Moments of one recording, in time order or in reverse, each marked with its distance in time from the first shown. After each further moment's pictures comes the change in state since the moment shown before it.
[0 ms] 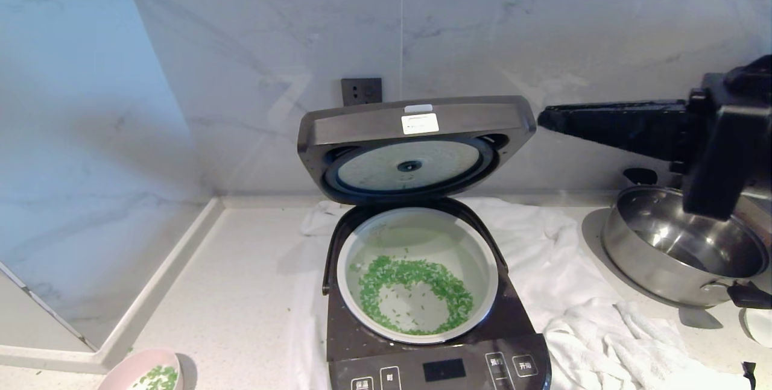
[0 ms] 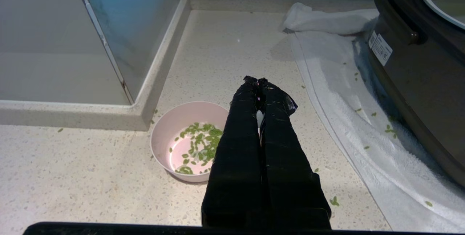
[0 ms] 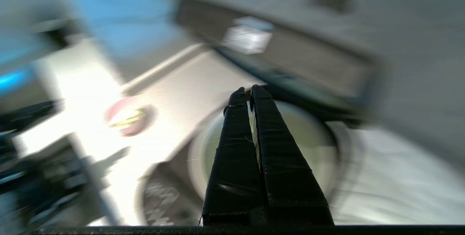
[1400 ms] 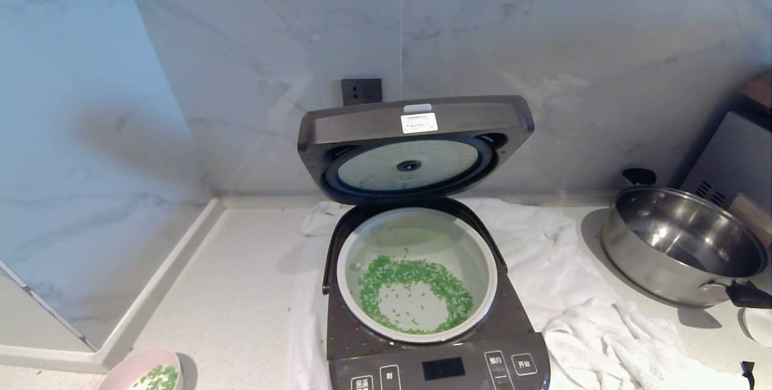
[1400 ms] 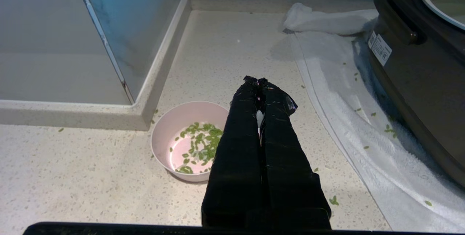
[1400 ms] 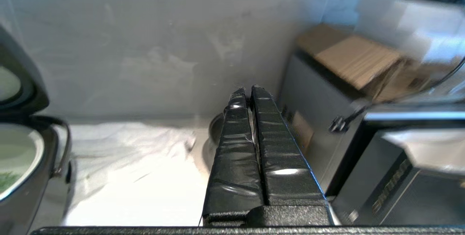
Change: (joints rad) left arm 0.000 0.000 0.000 0.000 0.000 0.000; right arm -0.792 -0.936 0.443 0.174 -0.233 -0.184
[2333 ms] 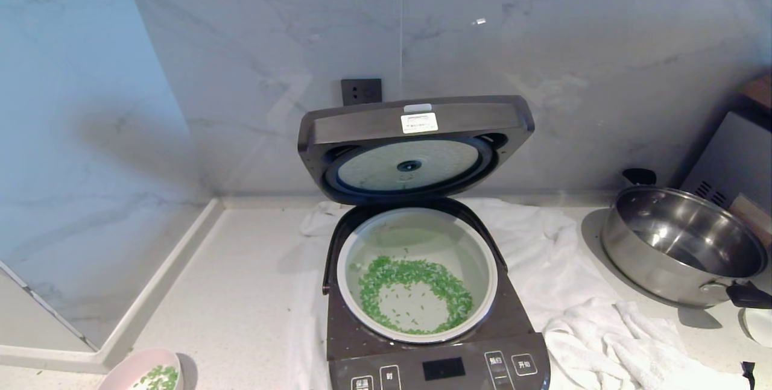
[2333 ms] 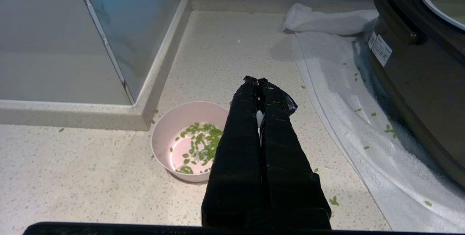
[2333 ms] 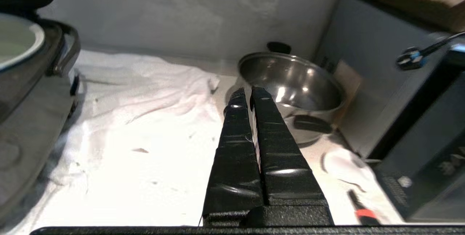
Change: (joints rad) left arm 0.003 0.000 0.000 0.000 0.000 0.000; right arm 0.103 -0.295 0.575 -0.197 0.011 -0.048
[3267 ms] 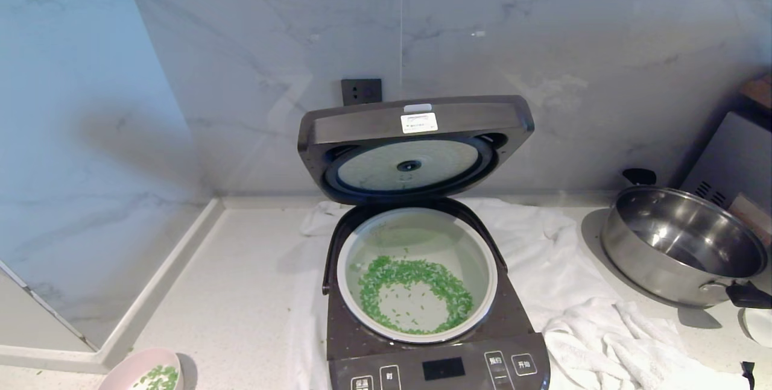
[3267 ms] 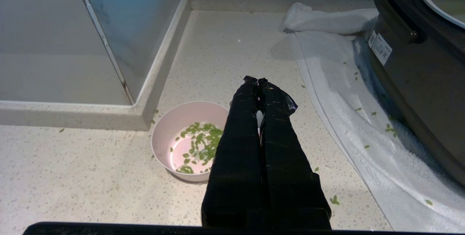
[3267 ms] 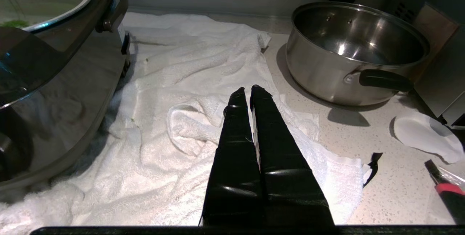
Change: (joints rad) left arm -0.001 0.000 -0.001 0.002 0.000 0.004; right arm -0.003 -0.015 0.078 0.083 0.134 0.140
